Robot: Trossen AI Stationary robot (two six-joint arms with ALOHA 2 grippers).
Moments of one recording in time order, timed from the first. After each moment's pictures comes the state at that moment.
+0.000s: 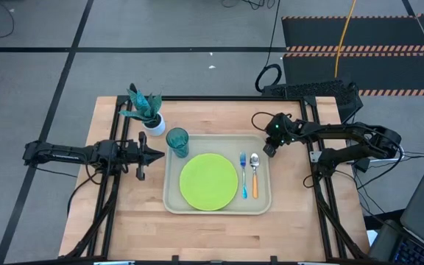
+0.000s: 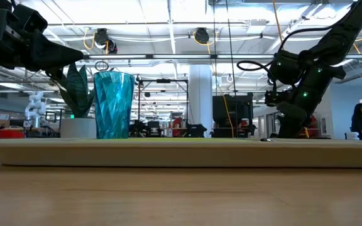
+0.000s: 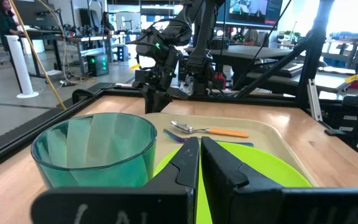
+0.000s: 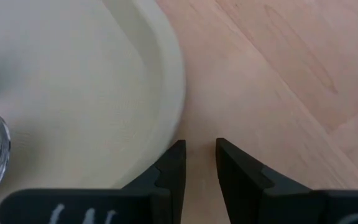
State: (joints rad) left arm -0.05 0.22 0.01 0.21 -0.10 -0.03; right arm -0.57 1.30 0.37 -0.20 -0.07 0.07
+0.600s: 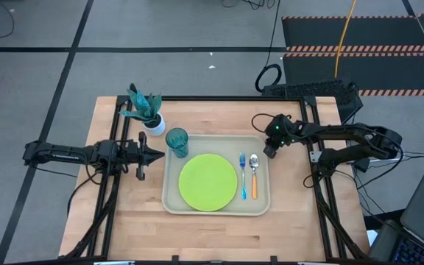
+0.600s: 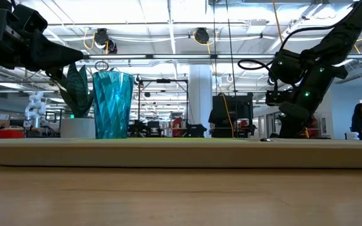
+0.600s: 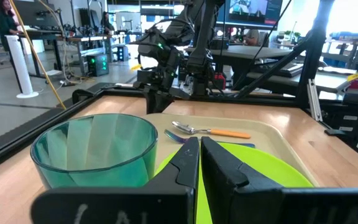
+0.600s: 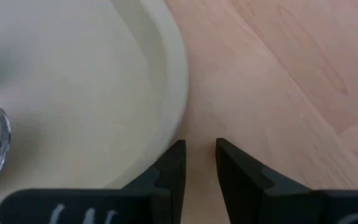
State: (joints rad) left arm -0.05 0.22 0.01 0.21 -0.10 -0.03; right arm -0.56 1.28 0.37 -0.20 -0.07 0.04
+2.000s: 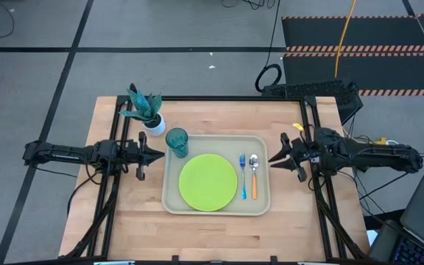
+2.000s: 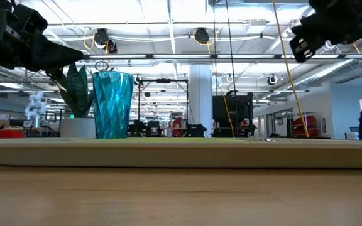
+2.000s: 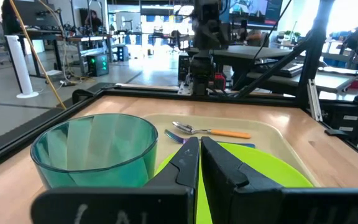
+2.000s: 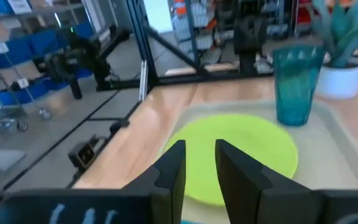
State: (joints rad) left arm -0.05 0.22 0.01 0.21 -0.10 -0.03; right arm -0.13 0.43 0.30 -0.04 -0.42 0.15
